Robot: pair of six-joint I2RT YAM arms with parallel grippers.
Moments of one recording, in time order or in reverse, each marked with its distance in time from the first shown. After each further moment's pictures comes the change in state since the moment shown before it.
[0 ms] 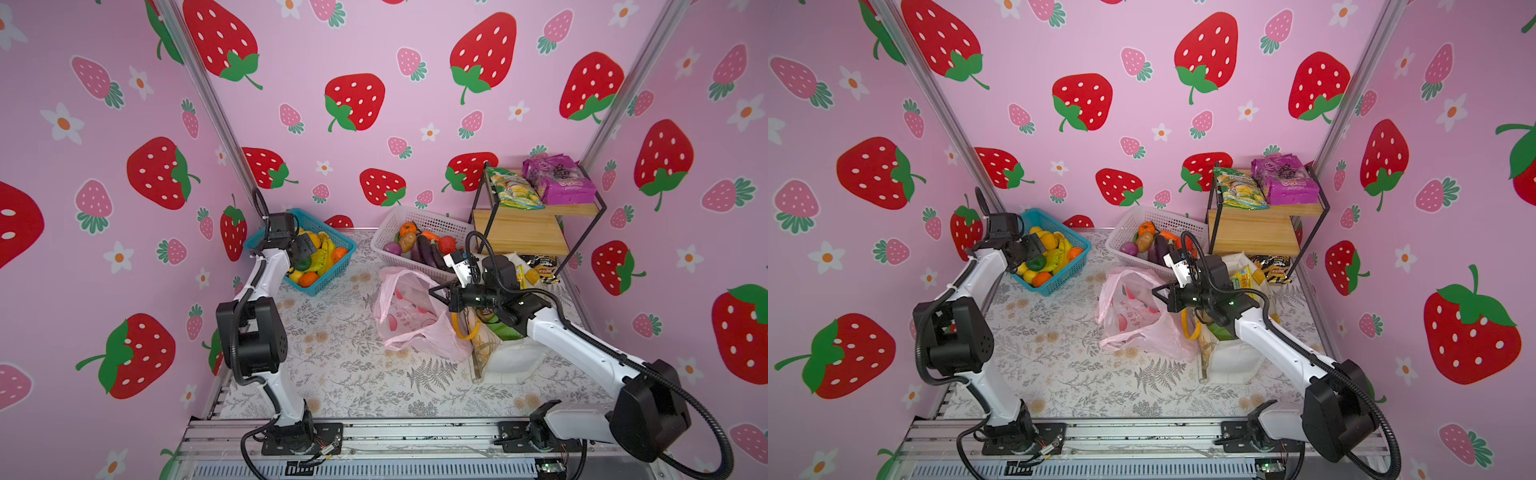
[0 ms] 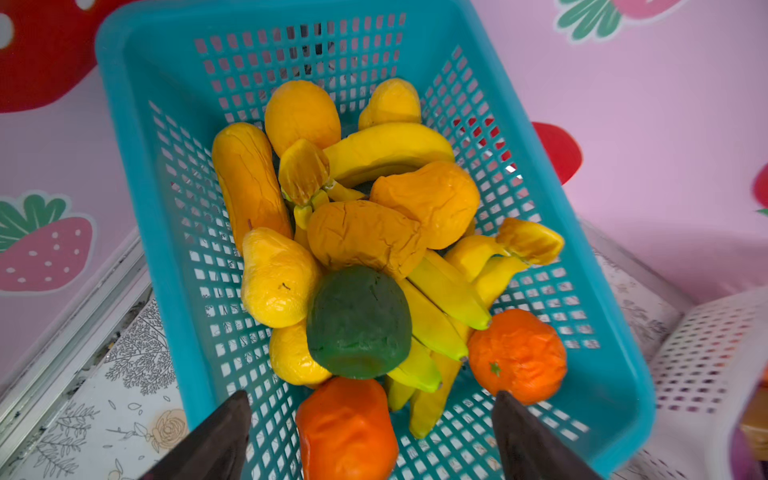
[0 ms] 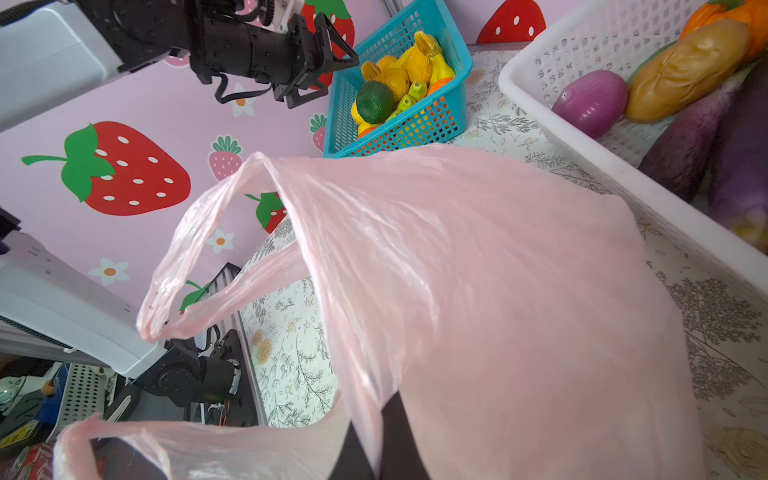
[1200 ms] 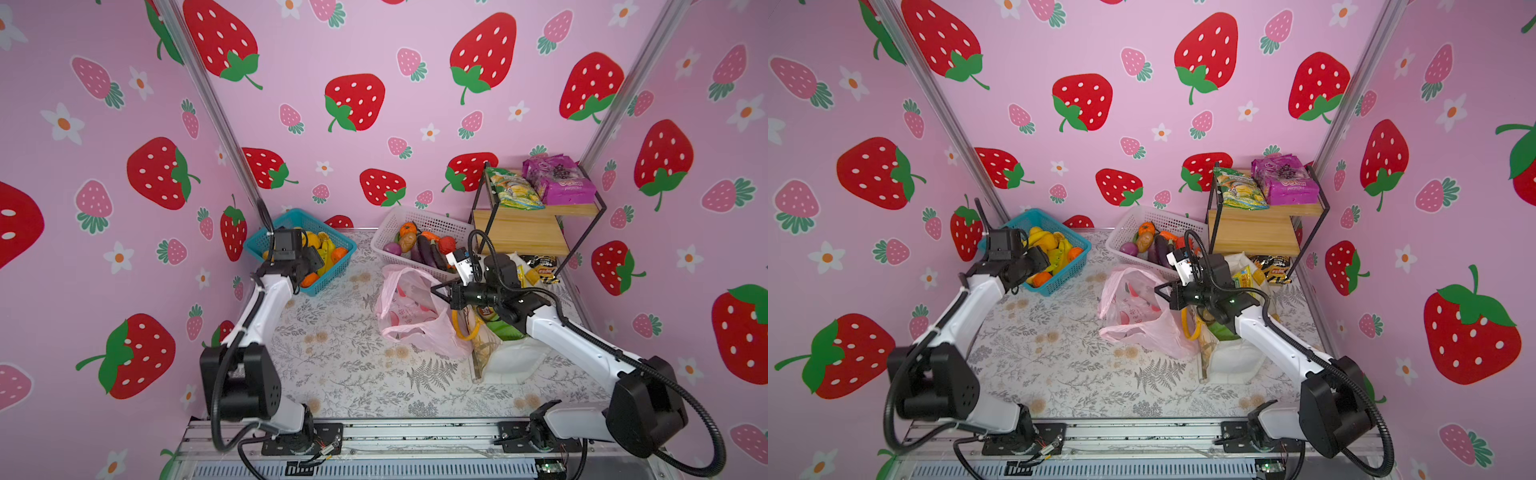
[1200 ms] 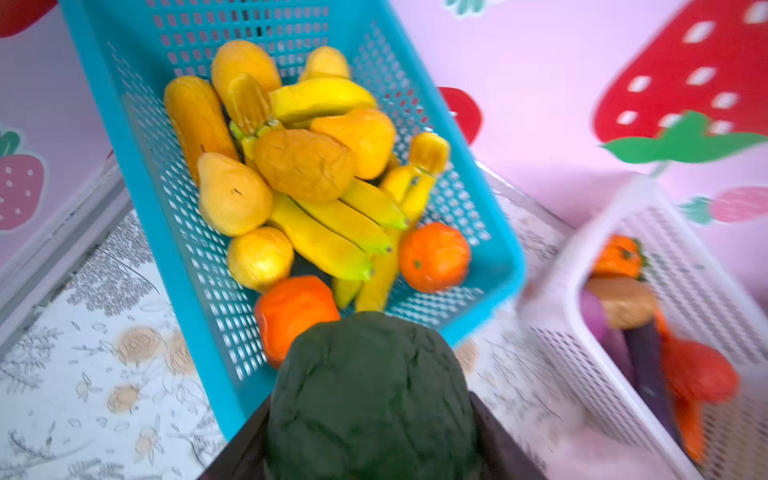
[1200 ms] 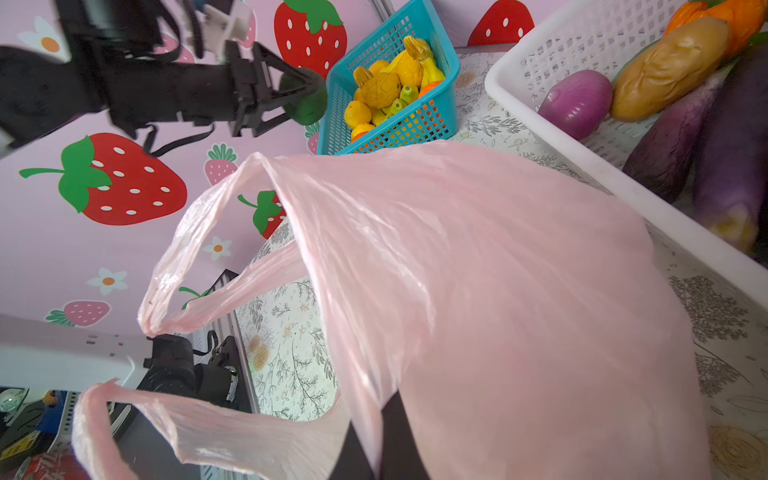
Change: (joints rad) left arm -0.131 -0.497 -0.435 0.122 0.098 -0.082; right arm -0.028 0.022 -0.004 0.021 -0.018 0.010
